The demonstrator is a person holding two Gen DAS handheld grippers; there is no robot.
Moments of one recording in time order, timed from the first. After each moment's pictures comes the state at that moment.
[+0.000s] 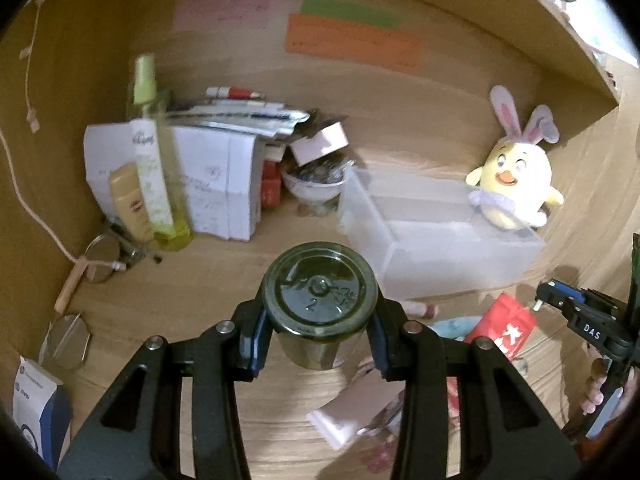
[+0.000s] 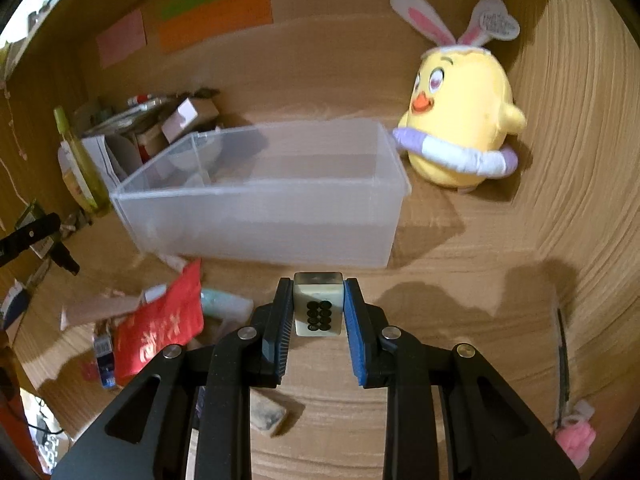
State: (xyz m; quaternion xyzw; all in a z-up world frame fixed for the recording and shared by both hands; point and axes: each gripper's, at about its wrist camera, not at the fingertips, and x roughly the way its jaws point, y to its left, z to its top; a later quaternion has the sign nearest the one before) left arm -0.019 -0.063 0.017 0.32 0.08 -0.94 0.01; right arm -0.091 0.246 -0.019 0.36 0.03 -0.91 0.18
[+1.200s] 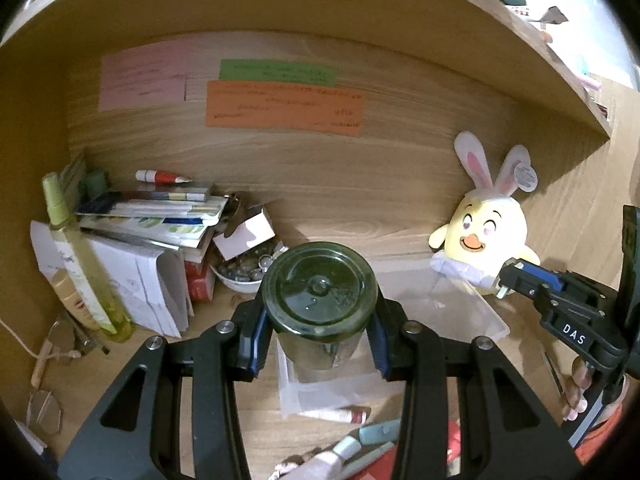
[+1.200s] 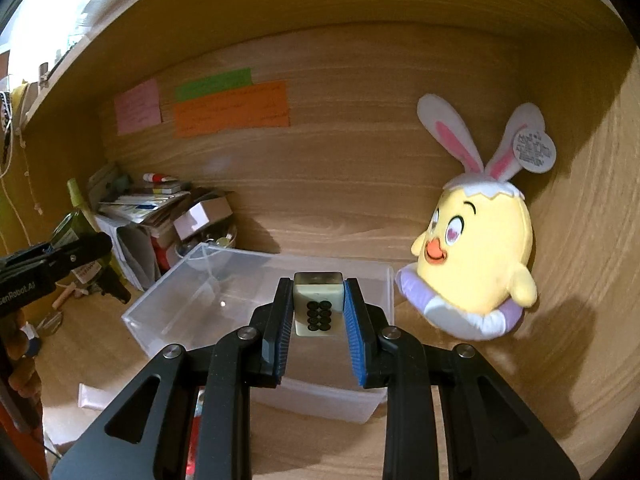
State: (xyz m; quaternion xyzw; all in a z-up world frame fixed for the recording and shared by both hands) left arm -0.094 -0.005 0.077 0.26 0.06 -0.96 -0.01; right arm -0.152 0.234 0.063 0.26 0.04 -0.94 0.22
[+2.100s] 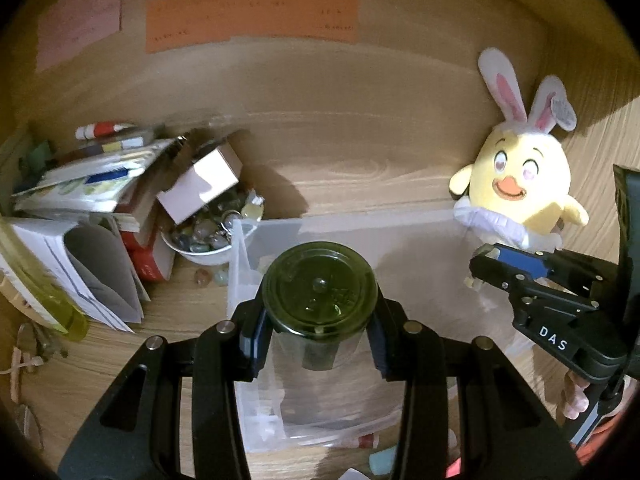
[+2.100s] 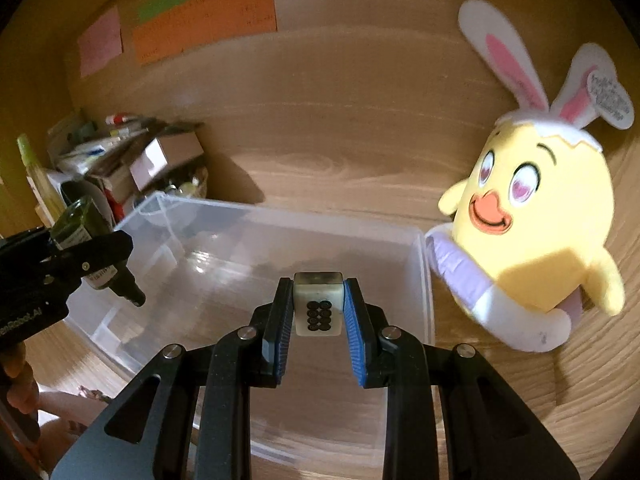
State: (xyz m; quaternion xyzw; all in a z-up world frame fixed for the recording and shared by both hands) left arm -0.172 0.020 0.012 0.36 0.03 -0.93 -0.02; right arm -0.230 0.201 0.001 0.36 0.08 -0.90 0.22
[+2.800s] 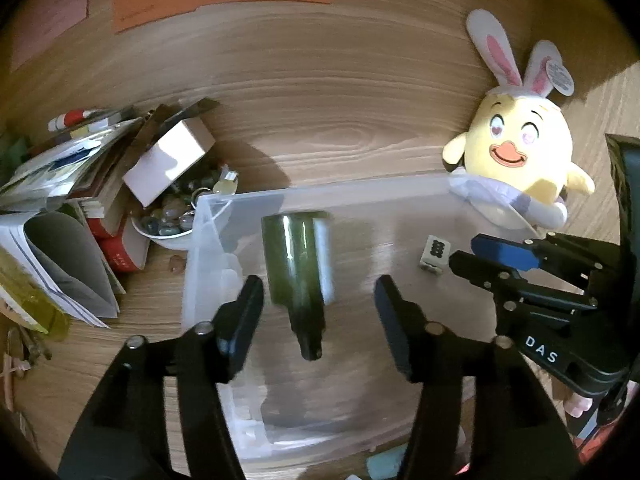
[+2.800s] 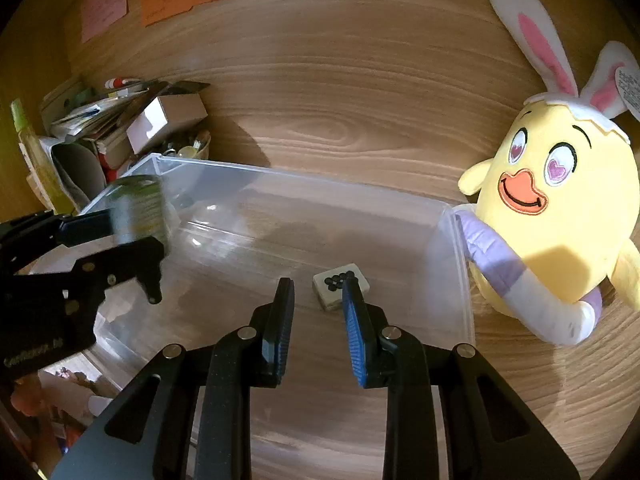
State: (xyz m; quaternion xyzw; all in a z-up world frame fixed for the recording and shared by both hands) left arm -0.185 0.036 -0.004 0.38 0.01 -0.92 -0.04; right arm -0.232 0.185 -0.020 0.38 0.11 -0.89 0.22
